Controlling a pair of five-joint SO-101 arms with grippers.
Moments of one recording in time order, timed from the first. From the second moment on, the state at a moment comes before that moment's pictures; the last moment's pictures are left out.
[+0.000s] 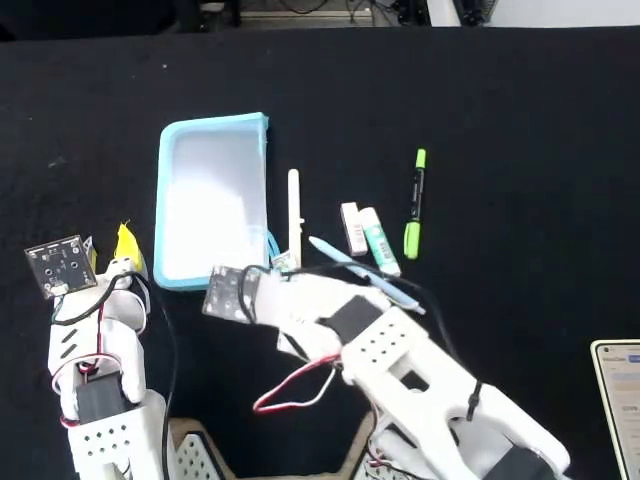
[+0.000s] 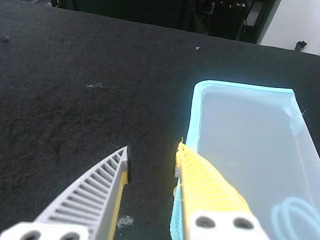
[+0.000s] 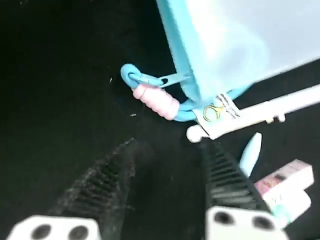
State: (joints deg) left arm -21.7 -104.0 96.1 34.9 2.2; right arm -40.3 -37.3 64.2 46.1 38.5
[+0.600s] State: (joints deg) left arm -21.7 -104.0 96.1 34.9 2.2; right arm -42.1 -17.5 64.6 27.6 45.8
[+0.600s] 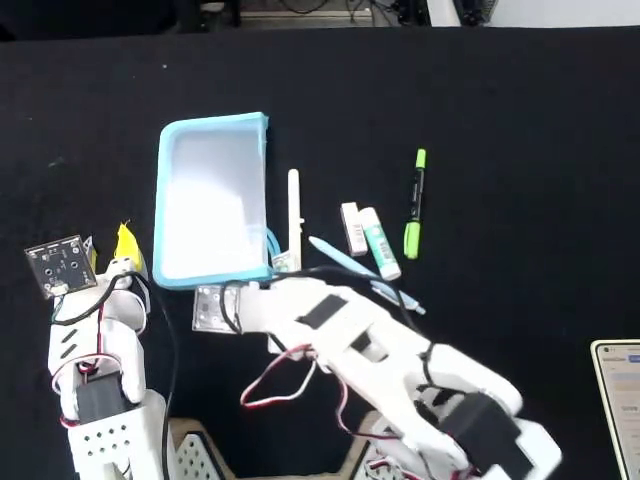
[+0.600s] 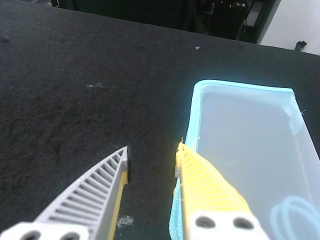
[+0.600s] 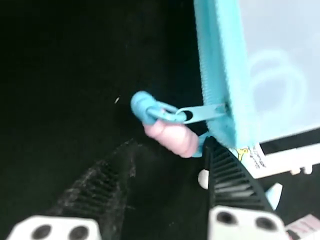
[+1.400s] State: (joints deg) left arm -21.7 -104.0 96.1 34.9 2.2; right arm -46.2 -13.8 60.7 26.3 52.3
